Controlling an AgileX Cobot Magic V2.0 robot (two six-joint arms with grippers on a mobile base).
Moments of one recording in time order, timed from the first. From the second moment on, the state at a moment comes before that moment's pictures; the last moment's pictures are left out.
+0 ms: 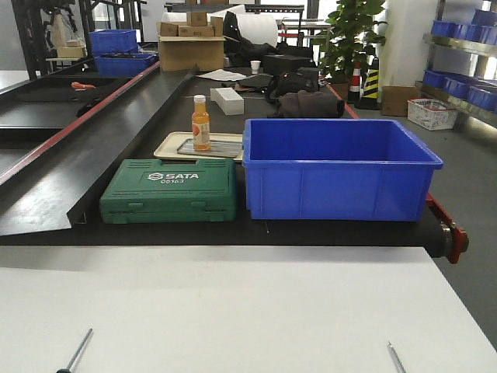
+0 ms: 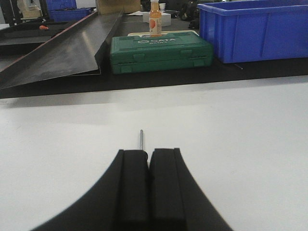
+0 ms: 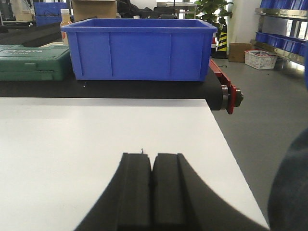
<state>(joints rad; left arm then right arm) -0.06 -0.01 0.02 -0.13 0.19 0.13 0.01 -0.01 0.03 -0.16 0.15 0.16</state>
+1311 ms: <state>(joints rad) -0.06 -0.01 0.02 -0.13 -0.05 0.13 0.01 -0.01 0.03 -0.19 -0.09 0.13</state>
